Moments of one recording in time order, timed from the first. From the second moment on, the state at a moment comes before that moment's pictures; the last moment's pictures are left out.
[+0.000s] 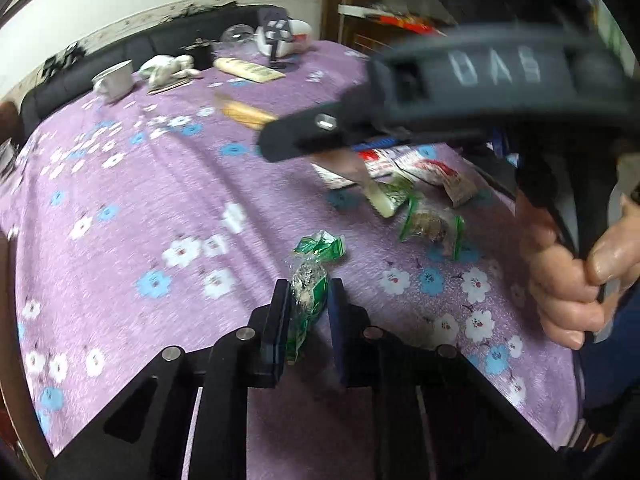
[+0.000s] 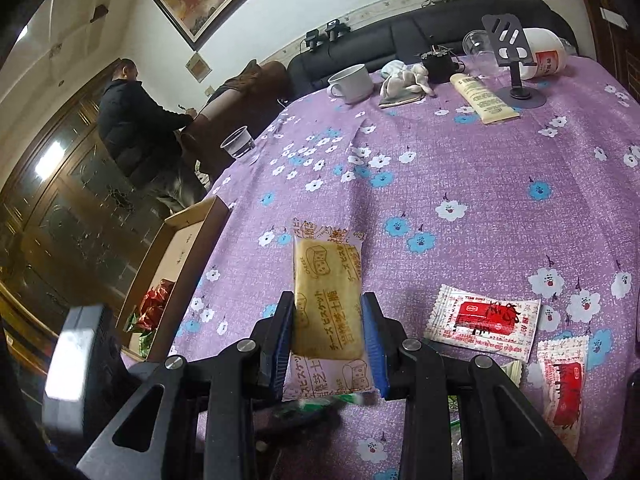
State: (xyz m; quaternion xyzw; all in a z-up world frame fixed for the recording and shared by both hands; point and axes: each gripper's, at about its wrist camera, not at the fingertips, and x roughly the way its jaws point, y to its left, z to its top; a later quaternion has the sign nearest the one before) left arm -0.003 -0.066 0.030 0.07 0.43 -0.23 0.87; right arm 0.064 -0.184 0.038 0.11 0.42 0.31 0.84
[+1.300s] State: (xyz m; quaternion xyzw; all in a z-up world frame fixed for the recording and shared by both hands) left arm 0.006 0.057 0.020 -0.13 0.43 -0.14 0.88; right arm 0.025 -0.106 0.008 -0.08 0.42 0.31 0.85
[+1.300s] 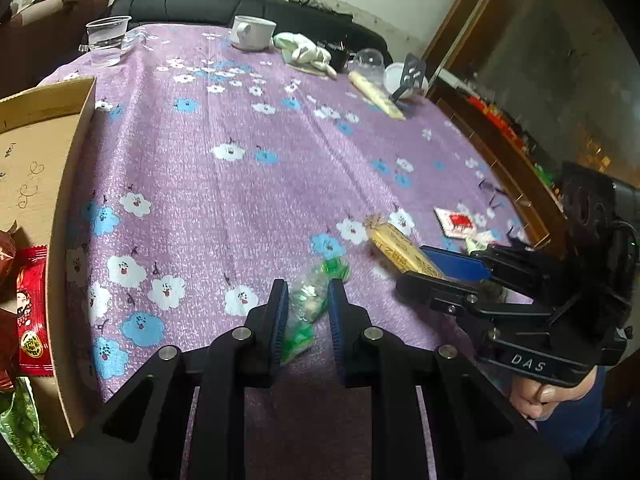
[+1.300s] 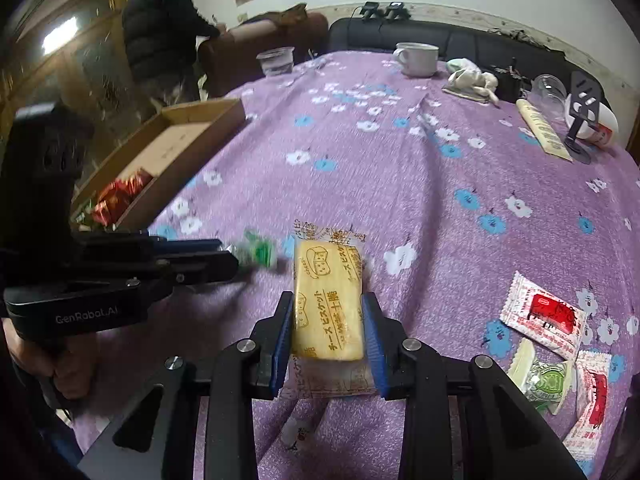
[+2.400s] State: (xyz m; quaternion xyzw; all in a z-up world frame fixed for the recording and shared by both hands) left arm 0.001 0.043 0.025 -0.09 0.43 -0.12 0.89; right arm 0.030 -0.120 0.015 -0.04 0.42 0.29 0.86
